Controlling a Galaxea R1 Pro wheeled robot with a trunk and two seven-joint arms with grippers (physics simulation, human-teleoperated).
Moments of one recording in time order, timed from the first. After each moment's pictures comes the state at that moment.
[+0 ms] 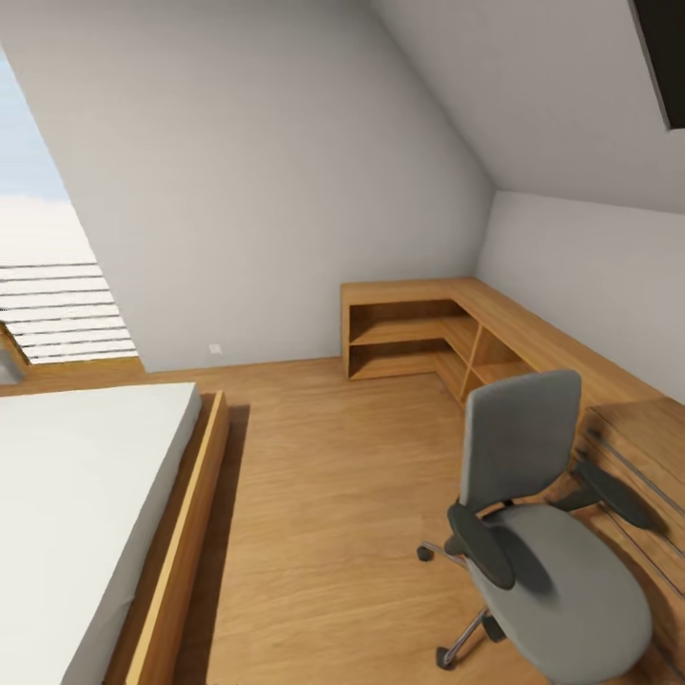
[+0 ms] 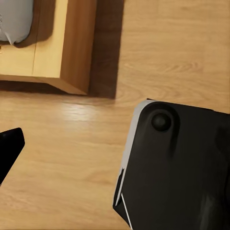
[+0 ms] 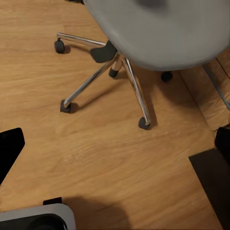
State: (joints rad) left arm 0.11 0.01 -0.34 -0.03 0.56 -0.77 0.09; right arm -0.02 -0.02 0.67 -0.01 -0.59 -1.00 -0.39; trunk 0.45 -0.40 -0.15
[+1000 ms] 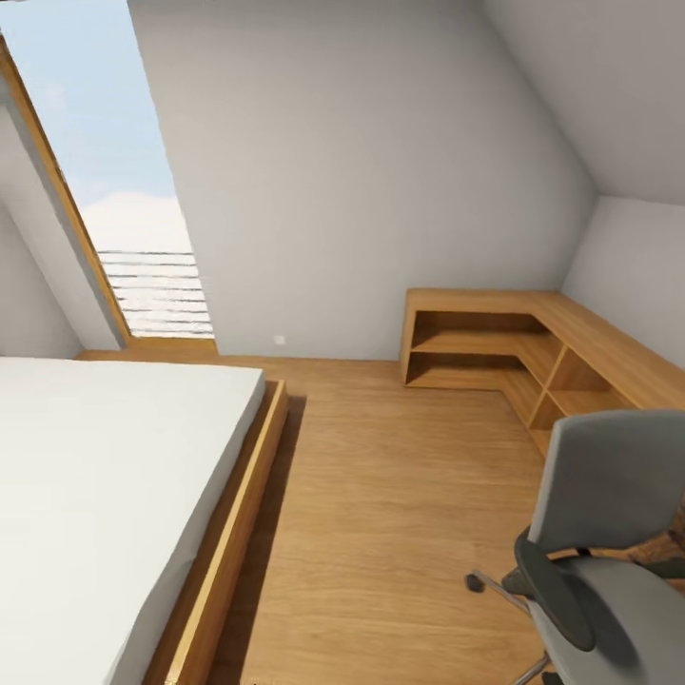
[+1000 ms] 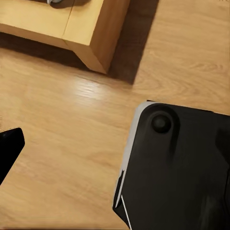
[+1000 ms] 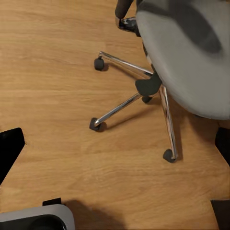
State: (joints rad) left arm 0.11 0.01 -0.34 -0.03 0.56 -0.77 0.09; right arm -0.02 -0.02 0.67 -0.01 -0.59 -1.00 -0.39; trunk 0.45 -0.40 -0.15
